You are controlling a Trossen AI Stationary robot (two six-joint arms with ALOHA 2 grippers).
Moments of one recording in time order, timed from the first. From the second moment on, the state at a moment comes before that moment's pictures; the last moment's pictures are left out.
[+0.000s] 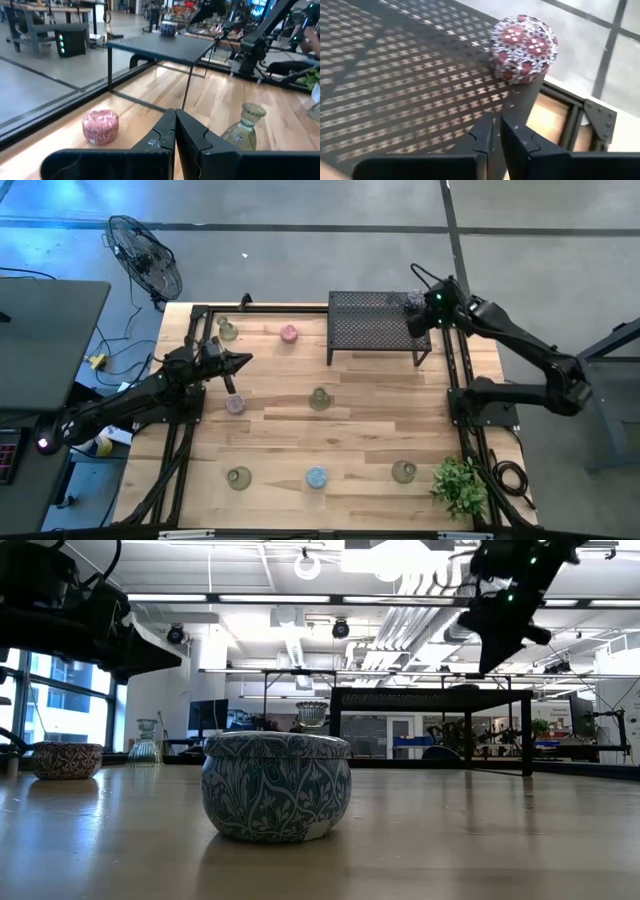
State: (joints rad) left arm 0.50 0.14 0.01 0.06 0.09 -0.11; right arm -0.85 1.07 0.94 -0.77 0.20 0.19
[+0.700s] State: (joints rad) left arm 0.50 0.29 0.04 0.13 0.07 -0.12; right arm -0.92 1.18 0.95 -0.67 0.15 0.10
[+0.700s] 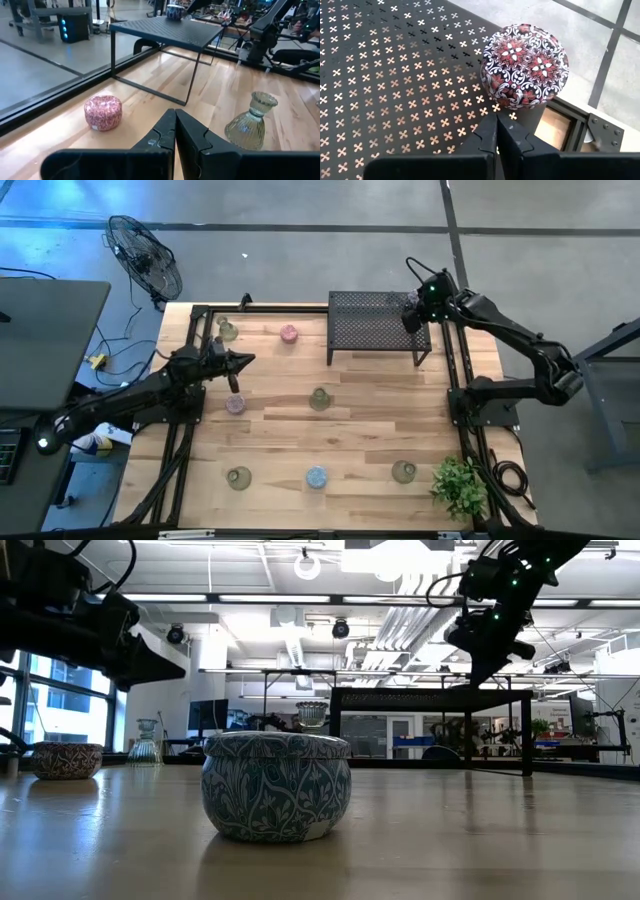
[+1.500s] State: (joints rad) left arm 0.50 0.86 0.36 0.00 0.17 -0.13; right arm -0.34 0.78 0.52 0.00 0.20 0.25
